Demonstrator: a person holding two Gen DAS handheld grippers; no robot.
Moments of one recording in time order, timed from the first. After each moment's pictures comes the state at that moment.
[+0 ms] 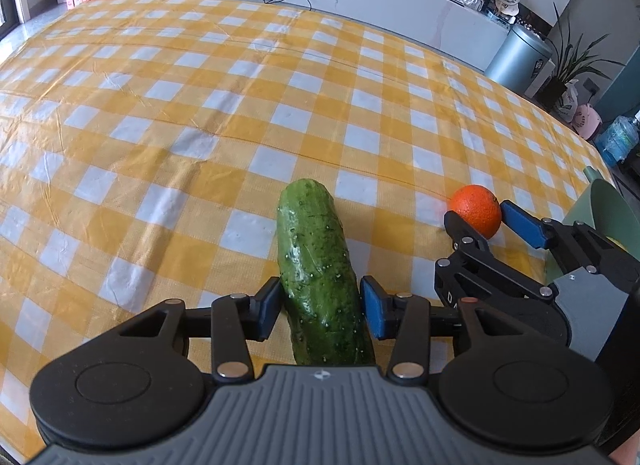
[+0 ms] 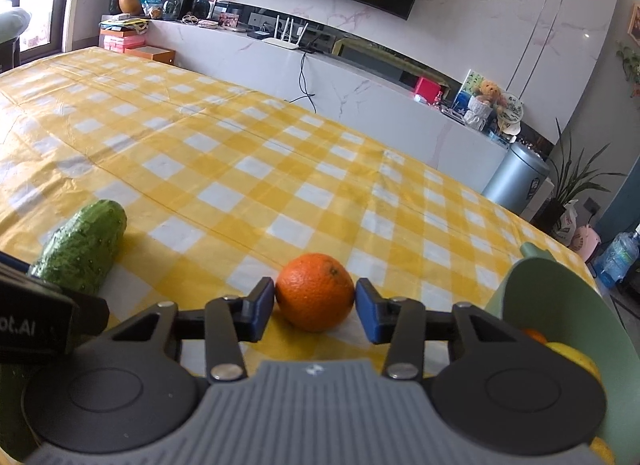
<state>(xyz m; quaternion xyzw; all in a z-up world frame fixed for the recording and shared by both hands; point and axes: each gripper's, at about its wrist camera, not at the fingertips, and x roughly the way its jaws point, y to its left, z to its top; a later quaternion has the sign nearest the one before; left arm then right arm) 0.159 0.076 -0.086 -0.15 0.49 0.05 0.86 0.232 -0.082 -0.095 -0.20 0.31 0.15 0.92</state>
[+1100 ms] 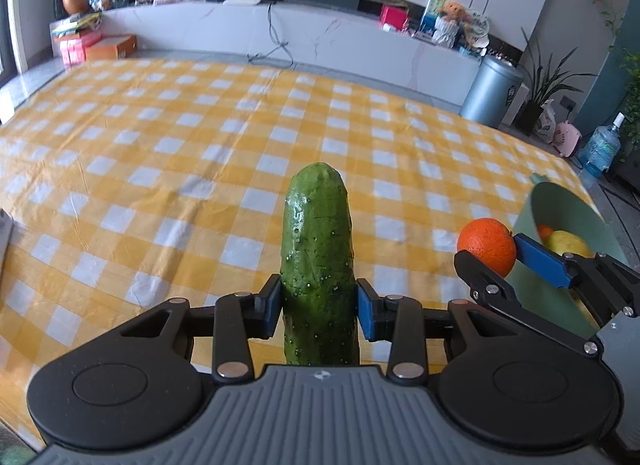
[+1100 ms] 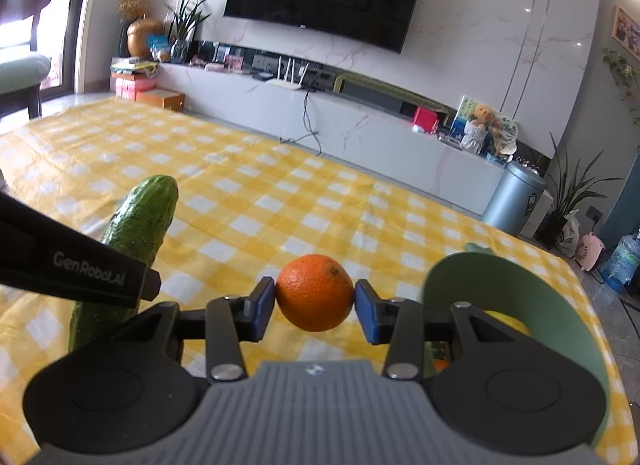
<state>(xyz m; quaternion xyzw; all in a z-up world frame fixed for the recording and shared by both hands) 0.113 0.051 -0.046 -0.11 0.41 0.04 0.91 0.153 -0.123 -0.038 -0.15 0.27 0.17 0.94</state>
